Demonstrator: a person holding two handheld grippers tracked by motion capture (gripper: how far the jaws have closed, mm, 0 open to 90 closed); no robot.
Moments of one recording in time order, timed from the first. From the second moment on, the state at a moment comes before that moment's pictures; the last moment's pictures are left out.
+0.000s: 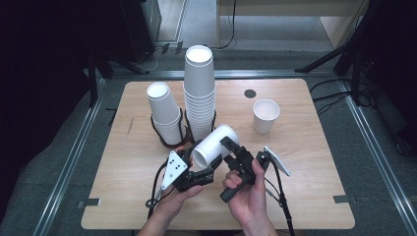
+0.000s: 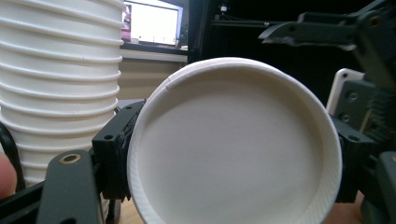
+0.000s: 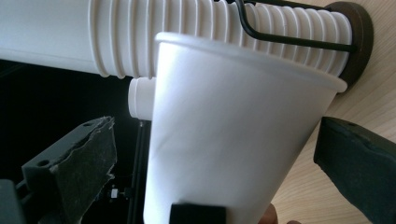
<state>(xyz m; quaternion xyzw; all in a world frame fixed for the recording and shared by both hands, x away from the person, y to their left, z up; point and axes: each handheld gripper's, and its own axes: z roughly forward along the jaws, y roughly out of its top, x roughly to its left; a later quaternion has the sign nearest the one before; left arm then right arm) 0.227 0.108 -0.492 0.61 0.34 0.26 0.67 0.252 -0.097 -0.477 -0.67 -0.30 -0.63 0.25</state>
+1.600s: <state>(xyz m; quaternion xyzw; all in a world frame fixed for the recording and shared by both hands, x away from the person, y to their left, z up) 0.226 0.119 -0.481 0.67 0.35 0.21 0.62 0.264 -0.090 -0.486 -0.67 -0.26 -0.66 0.24</state>
